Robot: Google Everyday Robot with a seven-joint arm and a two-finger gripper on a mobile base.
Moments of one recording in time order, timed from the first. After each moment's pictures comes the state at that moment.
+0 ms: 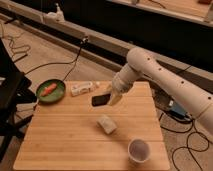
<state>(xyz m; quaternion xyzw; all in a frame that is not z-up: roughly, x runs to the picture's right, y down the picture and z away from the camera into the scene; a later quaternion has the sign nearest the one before) 0.030 0.052 0.713 -0.36 -0.28 0.03 0.89</state>
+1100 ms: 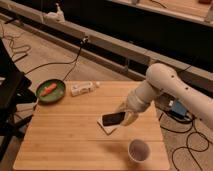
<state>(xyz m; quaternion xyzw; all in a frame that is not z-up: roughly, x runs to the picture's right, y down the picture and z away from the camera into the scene) 0.102 0.145 0.642 -0.39 -0.29 0.04 0.87</state>
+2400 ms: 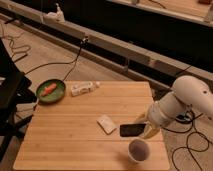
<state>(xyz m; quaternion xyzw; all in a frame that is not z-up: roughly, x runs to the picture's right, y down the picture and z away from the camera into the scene) 0.166 0.182 0.604 -0.38 -0.25 0.08 0.88</state>
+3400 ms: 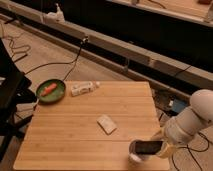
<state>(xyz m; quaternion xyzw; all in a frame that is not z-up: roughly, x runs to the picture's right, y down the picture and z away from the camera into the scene) 0.221 0.250 0.578 -0.44 -0.20 0.14 0.86</state>
